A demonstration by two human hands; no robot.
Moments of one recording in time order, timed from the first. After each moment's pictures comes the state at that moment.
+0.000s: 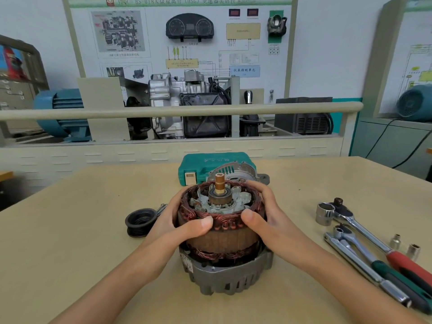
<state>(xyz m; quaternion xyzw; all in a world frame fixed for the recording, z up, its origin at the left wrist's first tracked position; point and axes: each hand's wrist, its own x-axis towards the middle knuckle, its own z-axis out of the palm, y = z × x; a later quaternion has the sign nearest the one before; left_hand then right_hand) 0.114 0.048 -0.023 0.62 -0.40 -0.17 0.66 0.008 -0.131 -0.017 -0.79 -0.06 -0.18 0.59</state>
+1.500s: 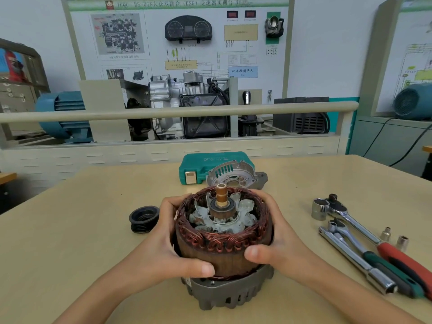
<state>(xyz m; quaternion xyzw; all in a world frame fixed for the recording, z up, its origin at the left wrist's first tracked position) 0.092 0.077 -0.020 0.64 -0.47 -0.18 0.59 -0.016 -0.116 -0.028 -0.74 -0.11 -0.19 0.64</state>
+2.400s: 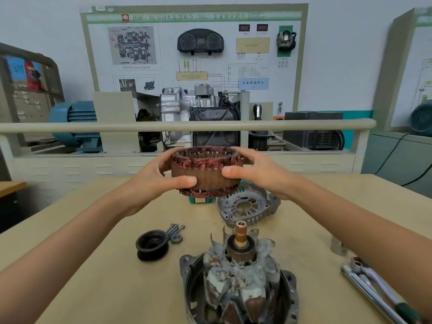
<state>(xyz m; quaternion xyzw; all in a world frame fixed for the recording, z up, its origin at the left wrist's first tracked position) 0.203 0.056 0.075 0.69 -0.42 -0.07 0.58 0.098 -0.158 0.090 -0.85 -0.09 -0.16 0.50</state>
